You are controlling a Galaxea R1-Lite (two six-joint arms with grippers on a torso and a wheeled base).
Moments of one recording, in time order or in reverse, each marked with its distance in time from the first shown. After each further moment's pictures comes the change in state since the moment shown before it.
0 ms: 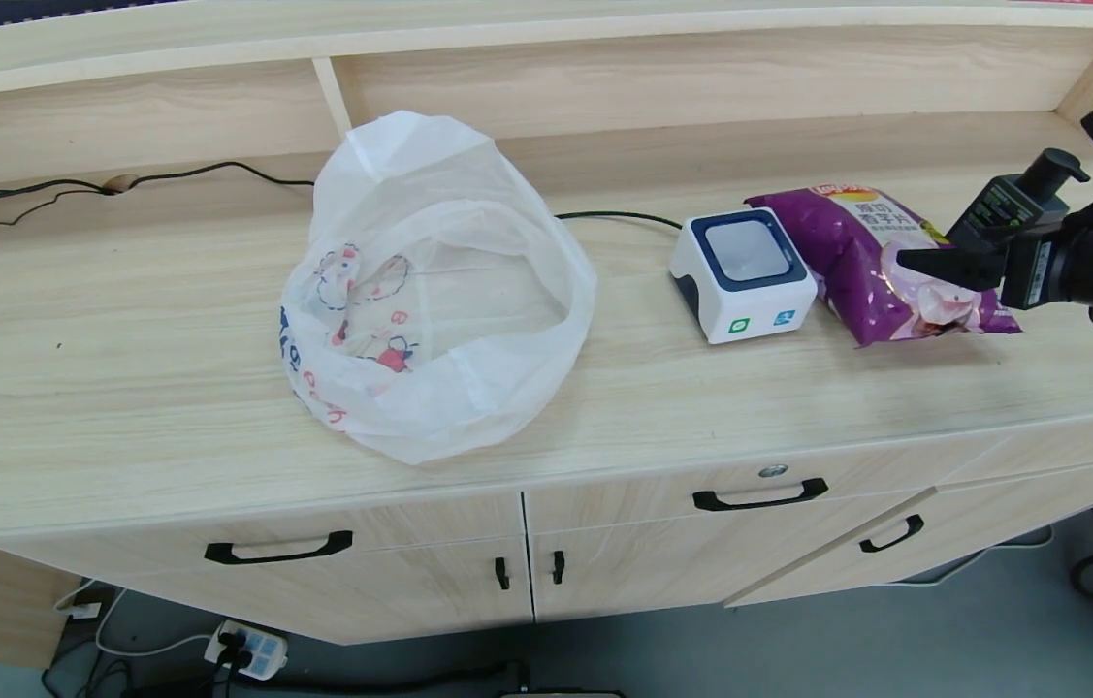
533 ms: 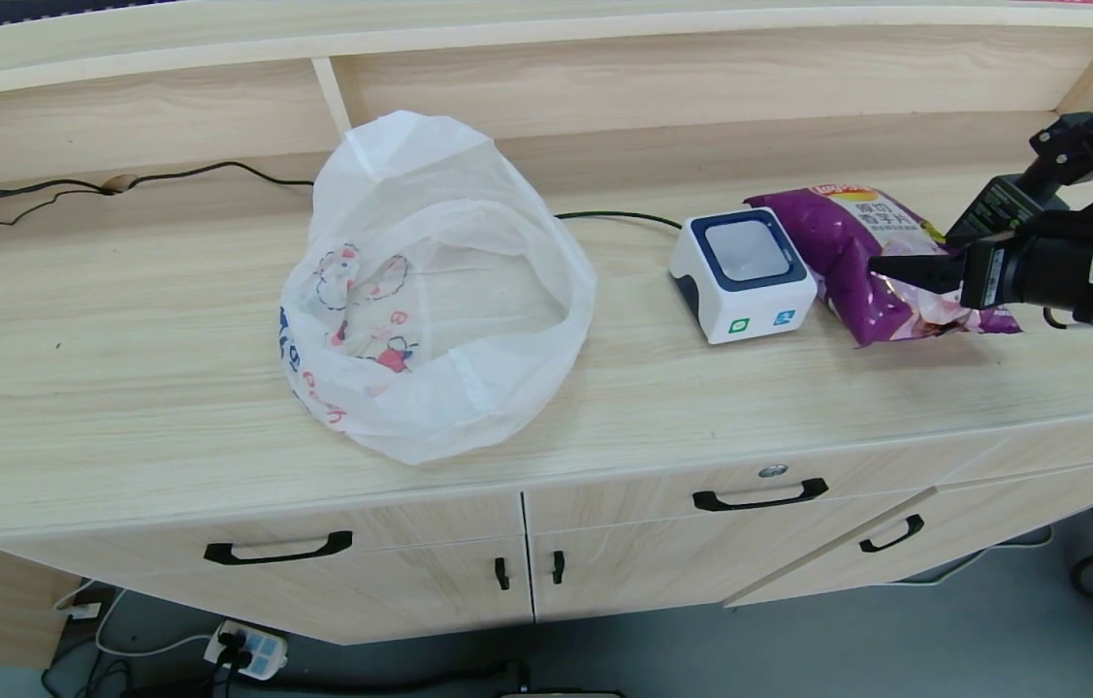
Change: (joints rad) left arm 0.000 0.000 0.000 -0.001 0.000 -0.014; right arm -0.006 0.111 -0.055 -0.039 0.022 -0.002
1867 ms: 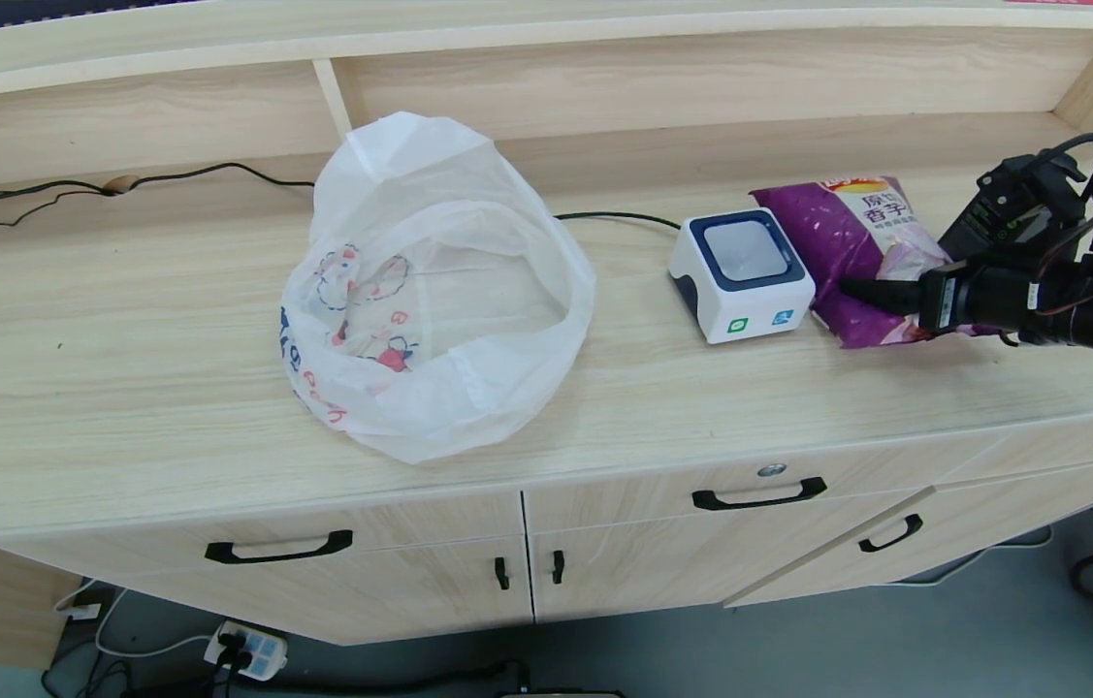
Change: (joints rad) left arm 0.000 0.000 0.000 0.000 0.001 0.001; right arm 0.005 0.114 0.009 -0.098 -0.005 -0.019
